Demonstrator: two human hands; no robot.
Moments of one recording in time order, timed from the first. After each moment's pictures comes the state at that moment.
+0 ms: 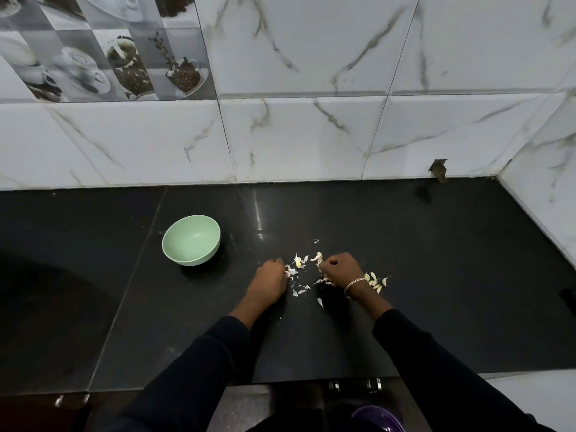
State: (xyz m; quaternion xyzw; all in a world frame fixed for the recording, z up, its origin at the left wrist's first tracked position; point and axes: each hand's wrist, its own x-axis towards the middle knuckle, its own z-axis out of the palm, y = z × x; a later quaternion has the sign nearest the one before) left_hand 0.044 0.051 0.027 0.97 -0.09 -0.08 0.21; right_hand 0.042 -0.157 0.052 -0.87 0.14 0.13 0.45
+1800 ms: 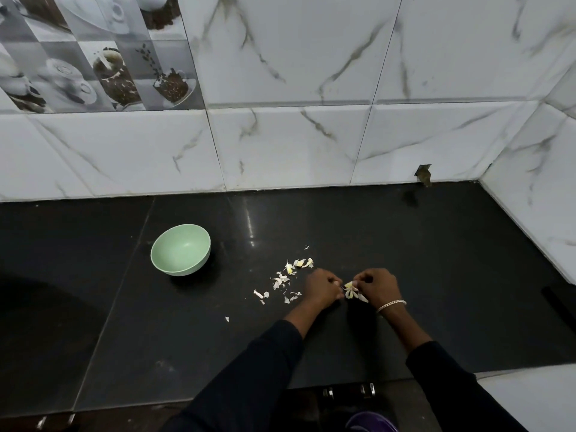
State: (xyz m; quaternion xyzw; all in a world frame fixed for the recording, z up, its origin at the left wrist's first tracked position) left_hand 0.034 -0.081 0.022 0.81 0.05 -0.23 0.54; right_hand 0.003 -0.241 0.057 -0.92 0.17 0.04 0.36
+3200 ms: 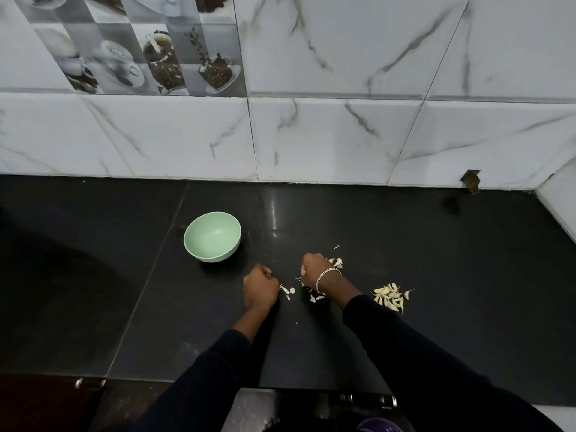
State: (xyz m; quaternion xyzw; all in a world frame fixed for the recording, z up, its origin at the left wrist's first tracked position) left_hand 0.028 0.089 0.016 0.84 0.27 -0.04 0.48; right_hand 0.078 -0.065 0.051 -0.96 -0.08 0.19 0.19
